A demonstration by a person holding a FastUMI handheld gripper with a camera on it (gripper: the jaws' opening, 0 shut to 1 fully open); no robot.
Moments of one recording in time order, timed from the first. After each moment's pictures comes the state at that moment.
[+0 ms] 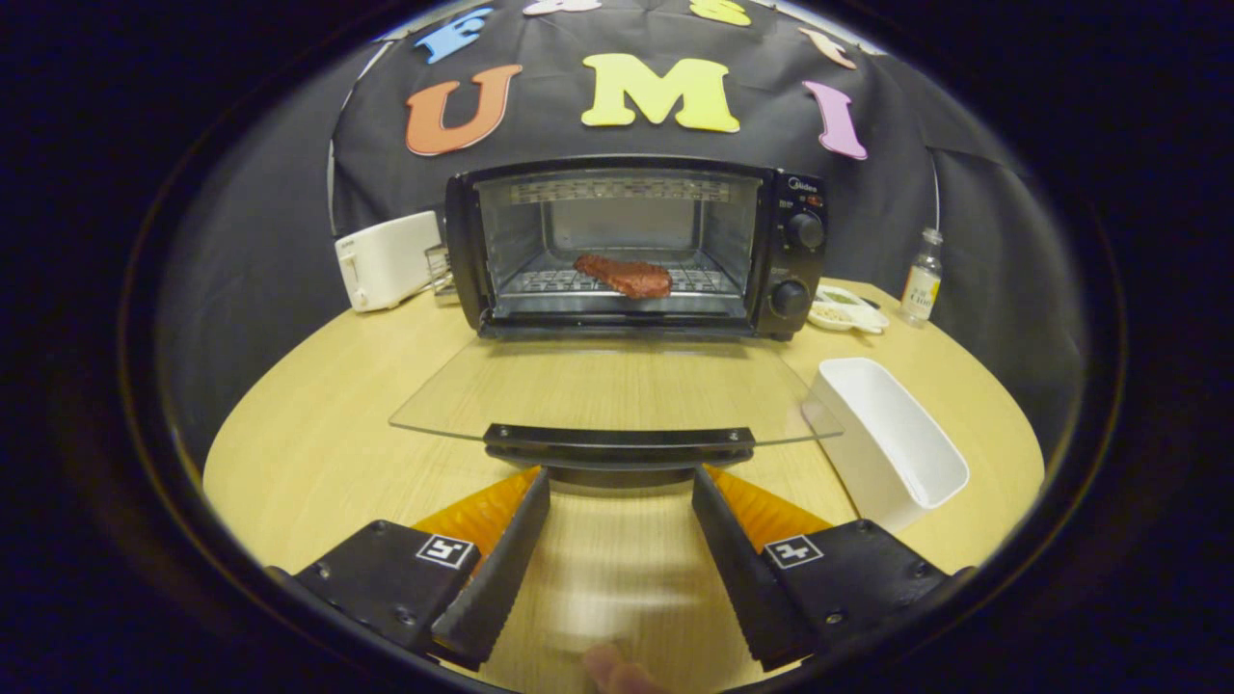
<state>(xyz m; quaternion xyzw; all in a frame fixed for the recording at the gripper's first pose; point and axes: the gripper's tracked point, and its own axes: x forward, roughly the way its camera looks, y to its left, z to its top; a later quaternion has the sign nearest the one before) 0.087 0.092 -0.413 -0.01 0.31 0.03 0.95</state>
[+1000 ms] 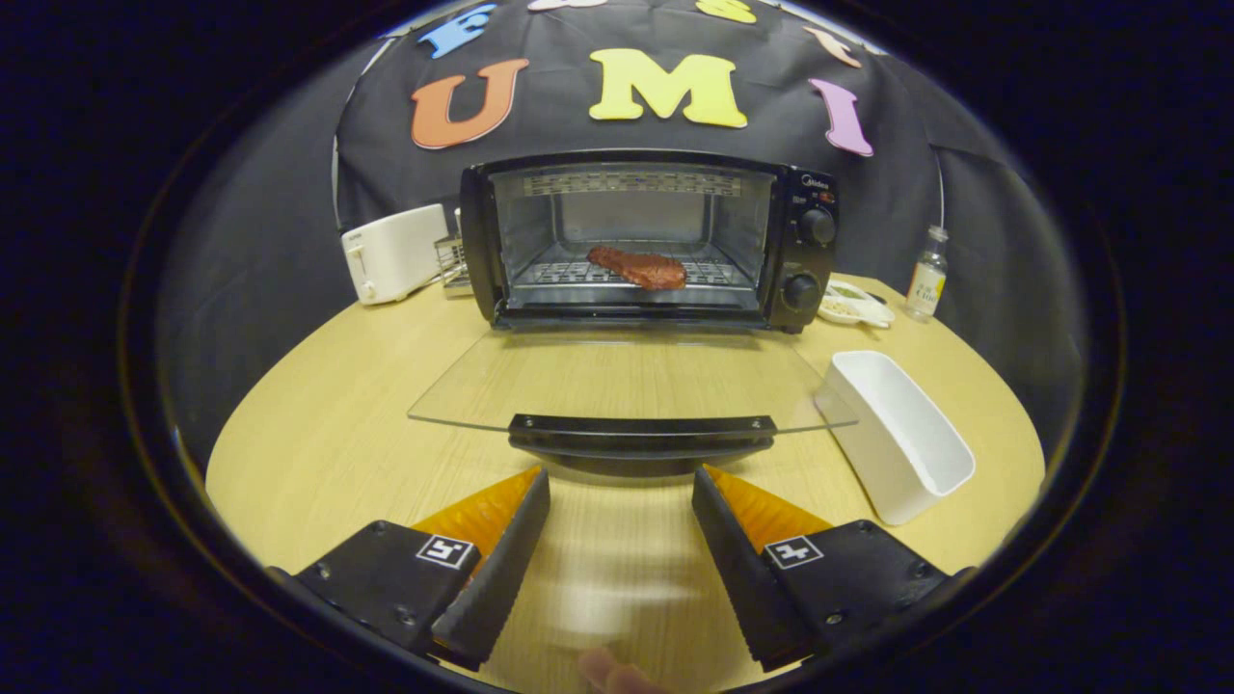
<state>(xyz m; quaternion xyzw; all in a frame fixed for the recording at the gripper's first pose) 0.080 0.095 -0.431 -0.01 0.35 0.02 0.94</state>
